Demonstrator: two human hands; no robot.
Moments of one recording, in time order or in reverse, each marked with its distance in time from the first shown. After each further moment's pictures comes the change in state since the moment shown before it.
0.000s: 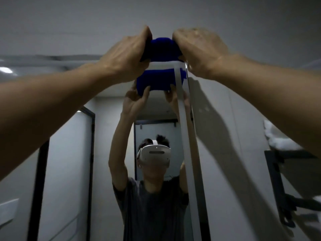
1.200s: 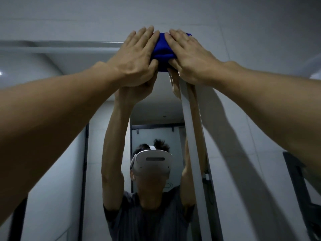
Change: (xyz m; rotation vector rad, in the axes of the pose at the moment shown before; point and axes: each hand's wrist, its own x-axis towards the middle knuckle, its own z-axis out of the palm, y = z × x) left_hand 0.015 -0.031 0.072 0.168 -0.077 0.048; right_hand -0.002 -0.001 0.075 0.222 -0.144 0.065
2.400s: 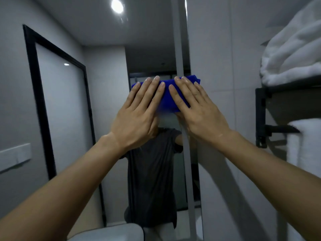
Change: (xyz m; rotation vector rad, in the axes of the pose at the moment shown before) left_hand -0.240 0.123 0.042 -0.009 0.008 0.132; right_hand -0.254 -0.088 0.050 -0.067 0.006 -0.115
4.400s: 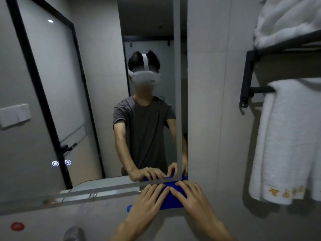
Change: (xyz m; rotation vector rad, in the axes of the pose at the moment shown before) left_hand -0.287 0.221 0.006 -0.488 -0.664 0.009; right_hand -0.312 -0.192 -0.020 0.492 -0.612 0.126
